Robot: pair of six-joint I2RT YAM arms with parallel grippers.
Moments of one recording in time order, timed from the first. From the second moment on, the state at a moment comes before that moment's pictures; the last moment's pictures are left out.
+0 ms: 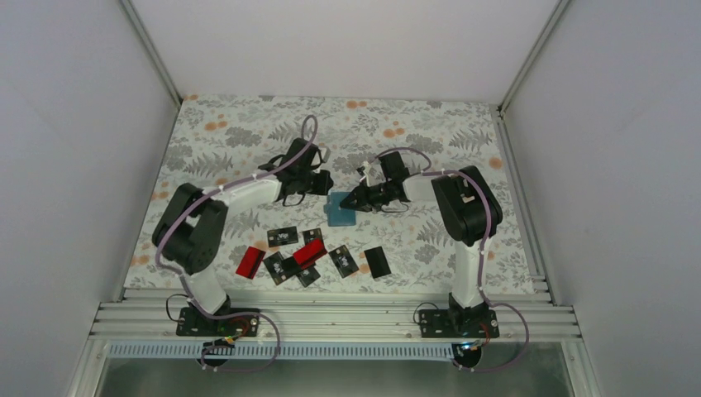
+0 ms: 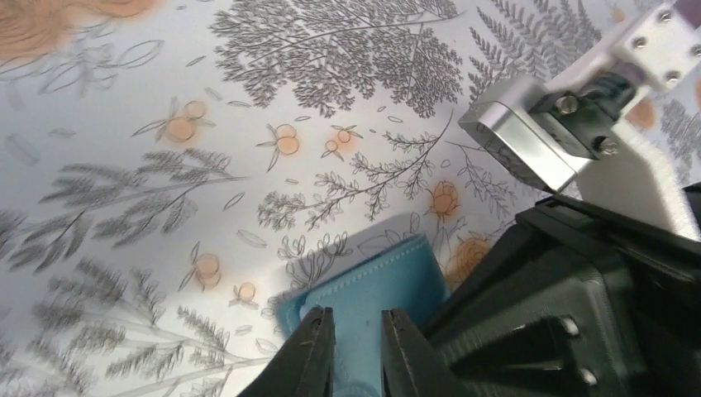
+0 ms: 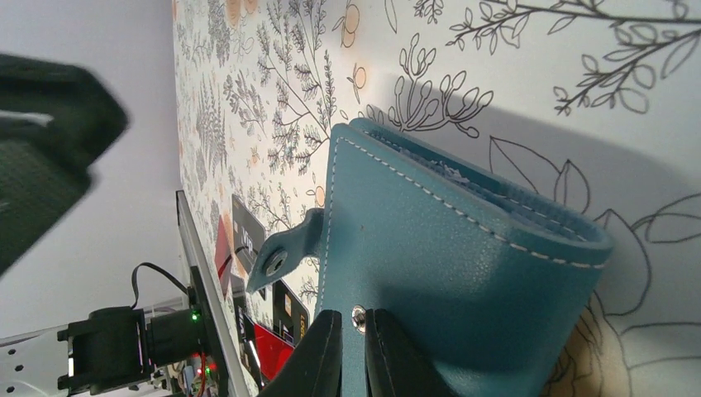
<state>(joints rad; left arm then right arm) -0.56 1.72 1.08 -0.21 0.20 -0.41 0.42 2.05 1.08 -0.04 -0.94 0.49</state>
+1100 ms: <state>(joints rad) -0.48 1.97 1.15 -0.15 0.51 -0.33 0.45 2.04 1.15 -0.17 -0.87 0.48</state>
